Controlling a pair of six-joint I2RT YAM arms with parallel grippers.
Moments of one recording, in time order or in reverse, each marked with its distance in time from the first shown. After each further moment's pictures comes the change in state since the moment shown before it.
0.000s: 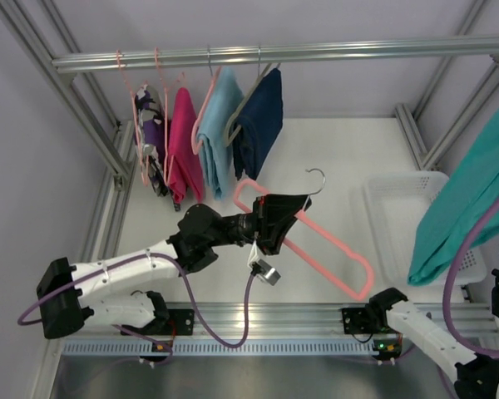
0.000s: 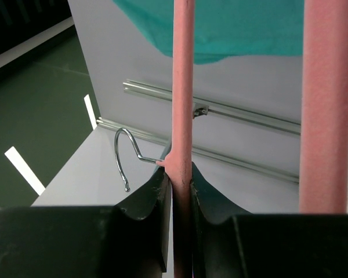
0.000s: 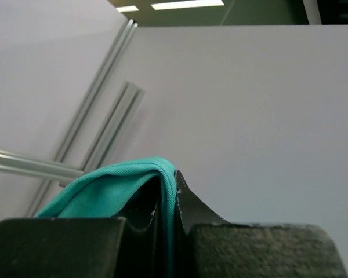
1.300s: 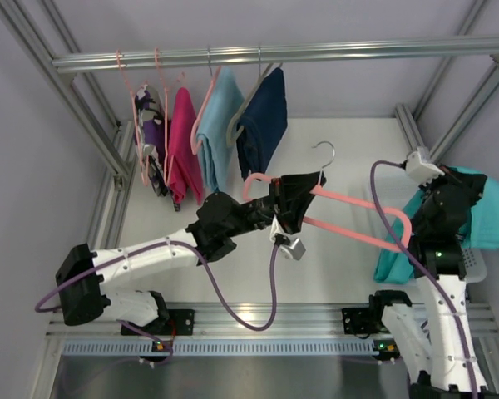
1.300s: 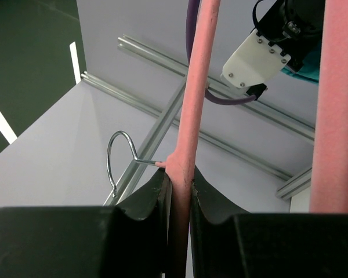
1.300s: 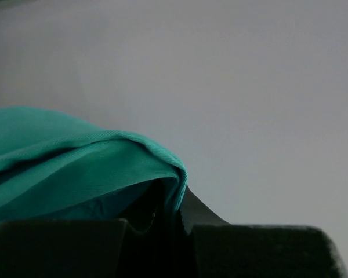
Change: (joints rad) left arm -0.010 0.166 0.171 0.048 -0.154 -0.186; right arm -0.412 -0.086 -0.809 -0.105 0.189 -0.178
